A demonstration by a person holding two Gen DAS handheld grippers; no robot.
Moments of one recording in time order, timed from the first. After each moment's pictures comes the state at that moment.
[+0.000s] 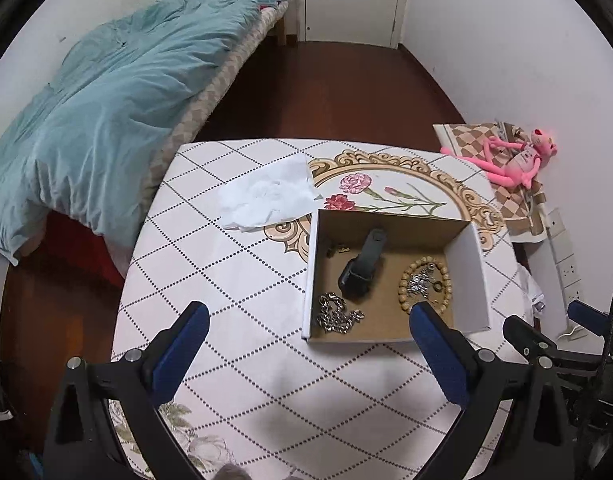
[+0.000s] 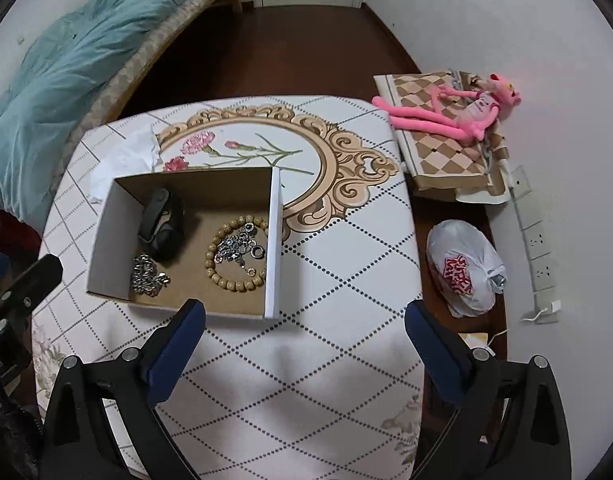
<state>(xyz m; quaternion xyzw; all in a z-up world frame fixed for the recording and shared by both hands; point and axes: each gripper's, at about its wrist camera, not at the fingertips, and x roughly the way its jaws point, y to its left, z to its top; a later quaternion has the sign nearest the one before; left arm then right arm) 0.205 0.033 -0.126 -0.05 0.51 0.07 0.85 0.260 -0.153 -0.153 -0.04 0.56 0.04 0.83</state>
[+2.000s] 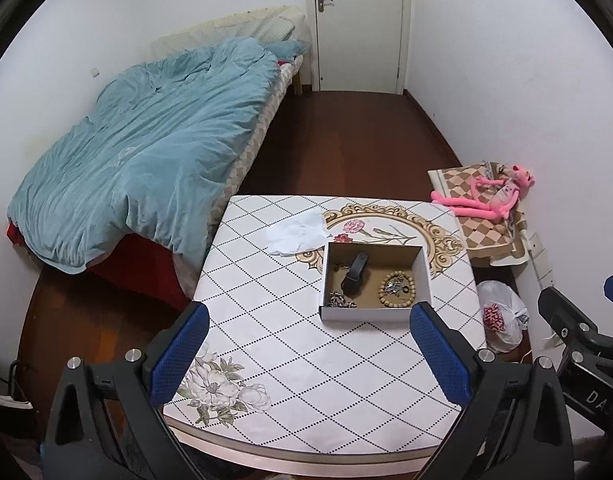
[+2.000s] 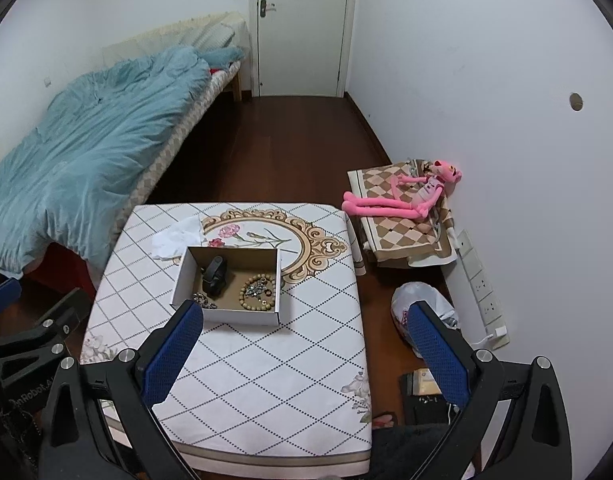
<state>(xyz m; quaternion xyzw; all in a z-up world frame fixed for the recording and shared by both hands) 0.104 0.012 0.007 -0.02 0.45 0.10 0.89 0.133 -0.163 0.029 -0.05 0.42 0.02 0.90</state>
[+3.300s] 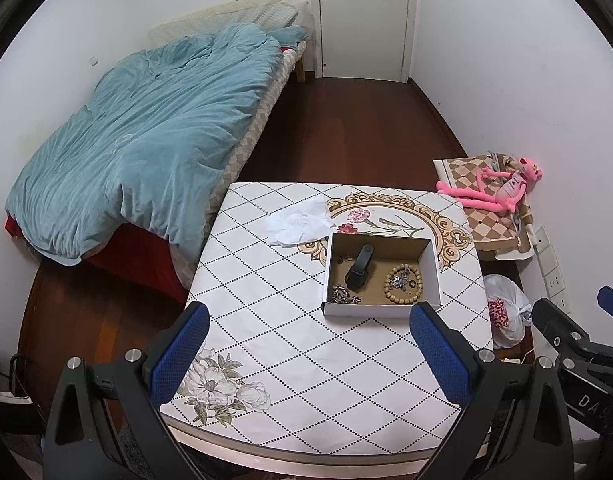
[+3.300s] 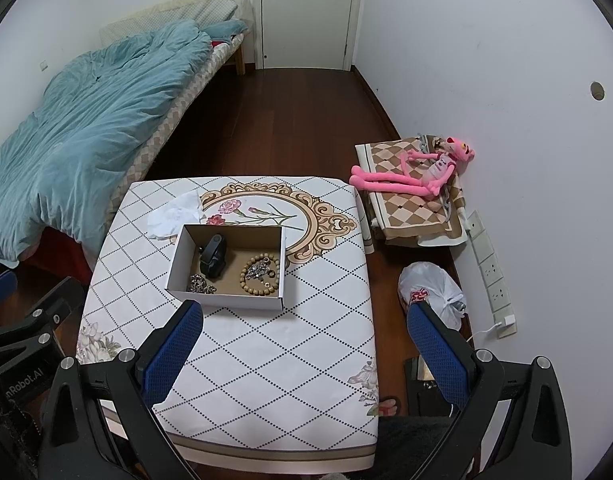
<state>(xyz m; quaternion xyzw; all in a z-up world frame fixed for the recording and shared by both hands) 0.119 0.020 -0.008 -0.03 0.47 0.10 0.88 0.157 -0.156 0.003 -0.05 0.47 0.03 0.88</state>
